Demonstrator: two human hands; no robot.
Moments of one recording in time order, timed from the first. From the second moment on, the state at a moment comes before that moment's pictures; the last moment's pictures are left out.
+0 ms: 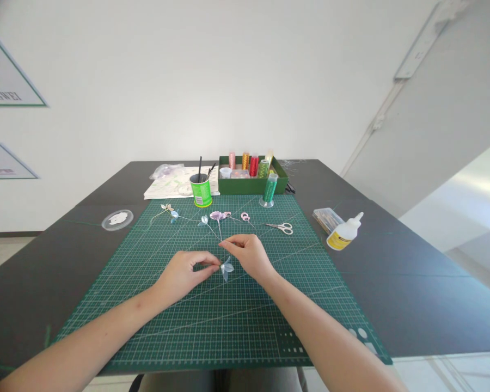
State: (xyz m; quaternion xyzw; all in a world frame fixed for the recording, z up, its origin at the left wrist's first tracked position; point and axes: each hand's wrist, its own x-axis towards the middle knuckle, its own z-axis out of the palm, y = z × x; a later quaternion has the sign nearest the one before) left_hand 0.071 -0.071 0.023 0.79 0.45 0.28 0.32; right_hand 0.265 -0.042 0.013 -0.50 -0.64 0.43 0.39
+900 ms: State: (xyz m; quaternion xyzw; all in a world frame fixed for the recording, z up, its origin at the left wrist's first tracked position) left_hand 0.060 -0.051 0.016 0.72 0.52 0.33 0.33; right_hand 0.267 -0.033 -0.004 -0.47 -0.69 0.46 0.30
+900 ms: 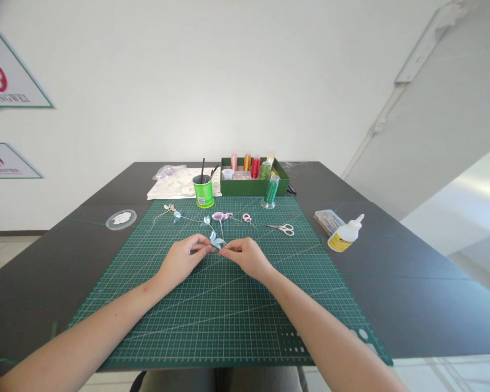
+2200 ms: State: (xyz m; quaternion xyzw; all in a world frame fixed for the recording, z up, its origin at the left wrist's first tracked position) left_hand 0.059 -0.042 0.009 0.54 0.52 0.40 0.53; right_hand 0.274 -0.030 -0.002 -0.58 -0.63 0.27 0.44
